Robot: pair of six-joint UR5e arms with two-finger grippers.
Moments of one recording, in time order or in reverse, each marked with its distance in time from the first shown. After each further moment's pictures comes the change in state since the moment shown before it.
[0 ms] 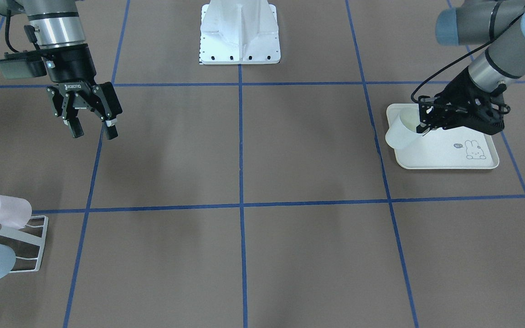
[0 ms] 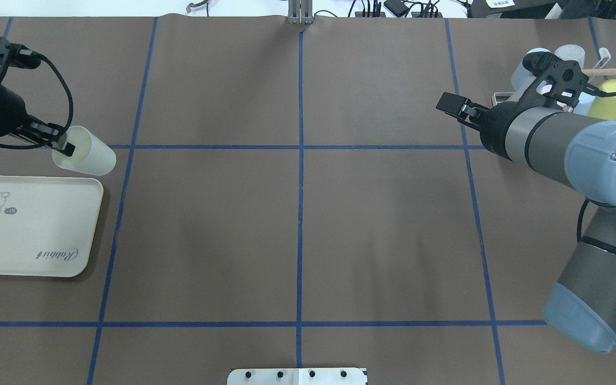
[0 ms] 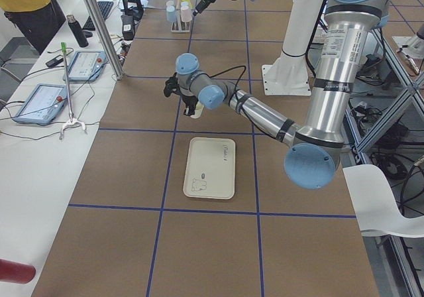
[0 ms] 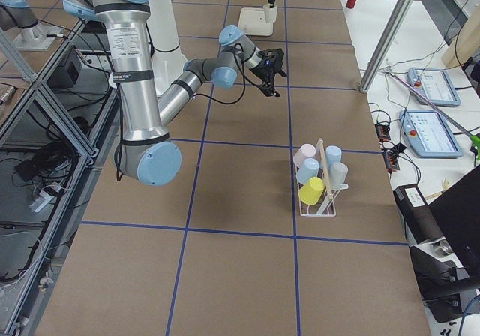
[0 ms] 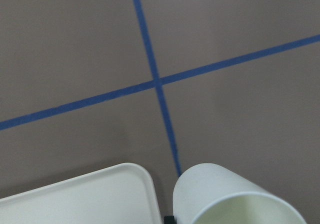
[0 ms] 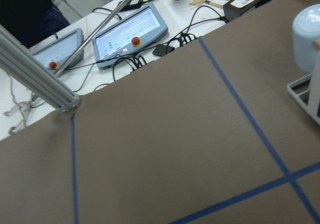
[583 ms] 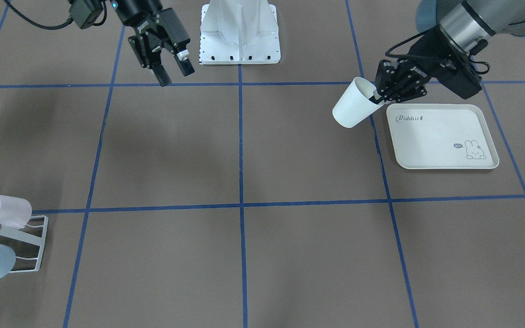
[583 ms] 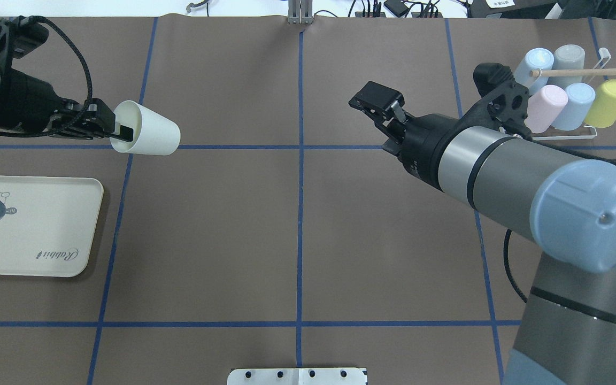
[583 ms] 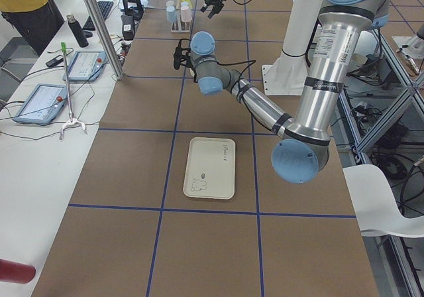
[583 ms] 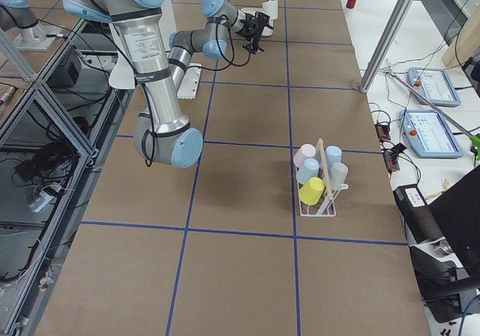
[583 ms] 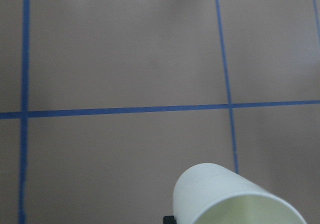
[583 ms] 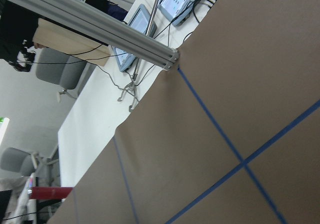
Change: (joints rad) left arm 0.076 -0.037 0.009 -0.602 0.012 -0.700; right arm -0.202 0.222 0.096 0.001 -0.126 0.392
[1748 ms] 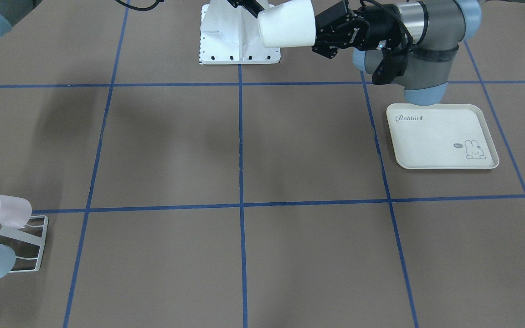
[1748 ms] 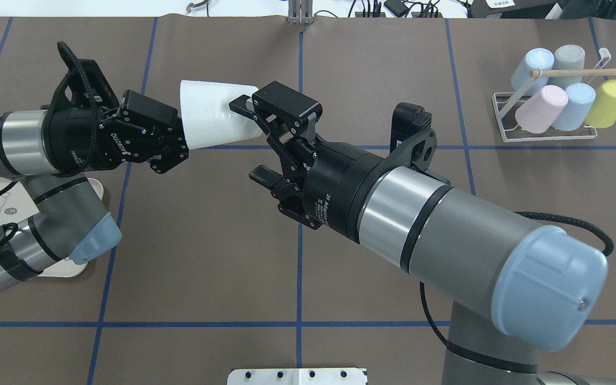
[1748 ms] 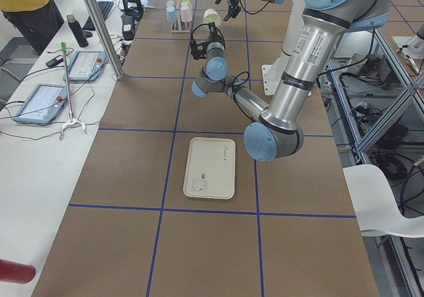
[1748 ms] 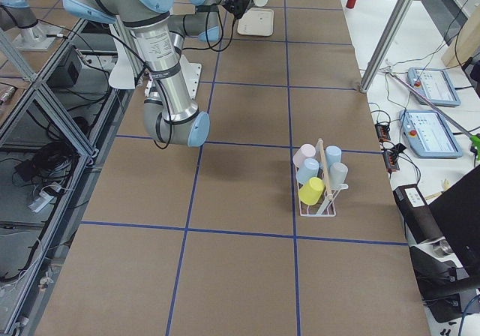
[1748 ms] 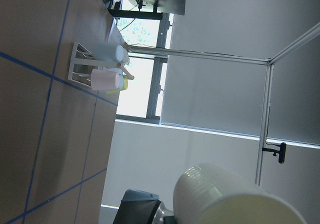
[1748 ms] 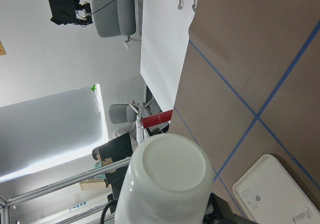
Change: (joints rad) left arm 0.231 -0.209 0.288 -1.107 0.336 -0.868; right arm -0.141 0.173 -0.107 0.352 -0.041 0.233
